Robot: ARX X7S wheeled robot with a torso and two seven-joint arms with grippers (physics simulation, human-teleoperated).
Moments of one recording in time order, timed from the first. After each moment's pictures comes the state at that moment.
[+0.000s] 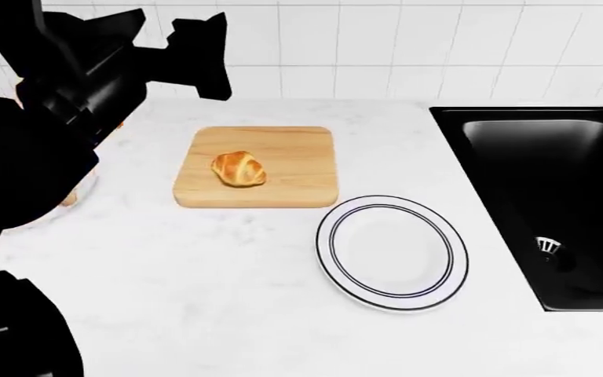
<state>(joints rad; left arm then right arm) -1.15 -0.28 -0.09 0.39 -0.94 -1.36 -0.29 2.27 0.07 -0.07 0.08 0.18 1.55 0.01</state>
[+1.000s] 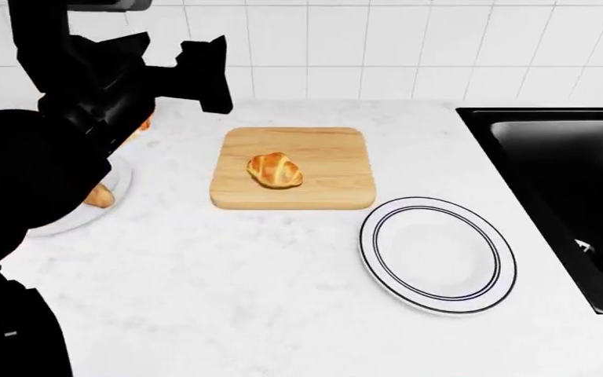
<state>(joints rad) -1.10 -0.31 -0.02 0.33 -0.90 -1.27 -0.29 2.08 0.67 -0.29 -0.32 2.17 1.23 1.41</state>
